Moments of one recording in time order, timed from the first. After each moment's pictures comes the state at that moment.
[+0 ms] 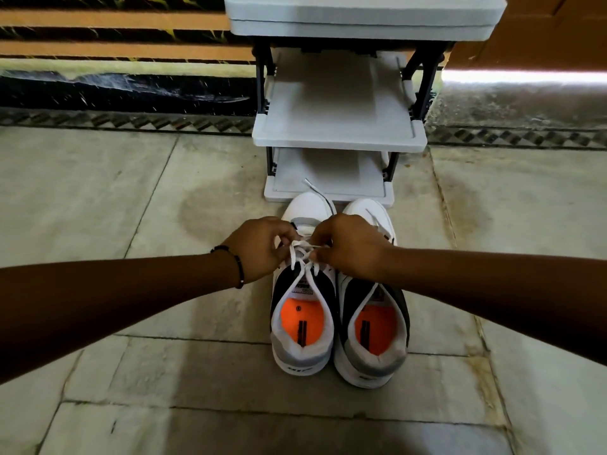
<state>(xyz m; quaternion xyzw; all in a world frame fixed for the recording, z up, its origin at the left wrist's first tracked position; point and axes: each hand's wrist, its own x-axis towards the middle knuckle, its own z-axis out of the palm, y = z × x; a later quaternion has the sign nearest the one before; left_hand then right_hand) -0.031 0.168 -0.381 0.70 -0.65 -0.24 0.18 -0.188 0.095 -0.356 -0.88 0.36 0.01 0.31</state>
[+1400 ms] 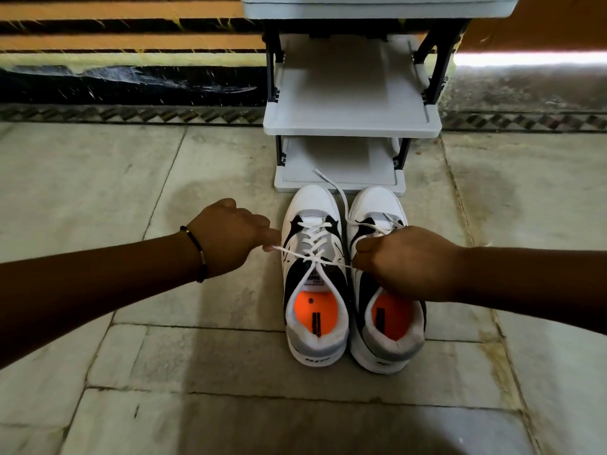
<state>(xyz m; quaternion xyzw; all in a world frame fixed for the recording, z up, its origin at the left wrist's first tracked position) 0.010 0.199 -0.352 0.57 -0.81 0.02 -0.10 -0.236 0.110 -0.331 -0.97 0.11 0.20 0.00</state>
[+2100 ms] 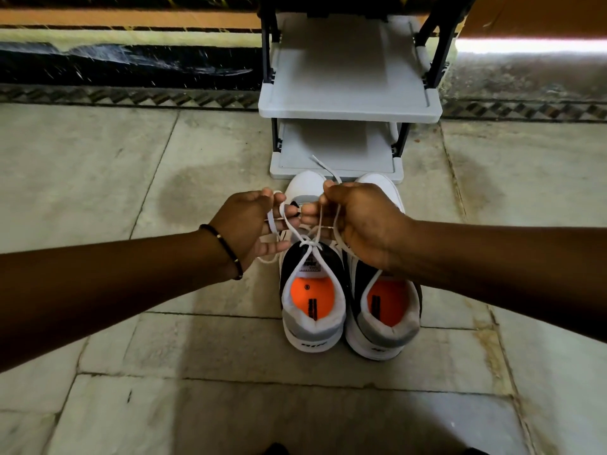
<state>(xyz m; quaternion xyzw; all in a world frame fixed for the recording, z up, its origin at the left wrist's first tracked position) -0.048 0.195 -0.343 0.64 -0.19 -0.56 0.50 -0.176 0.122 -0.336 -0.41 0.45 -0.19 0.77</state>
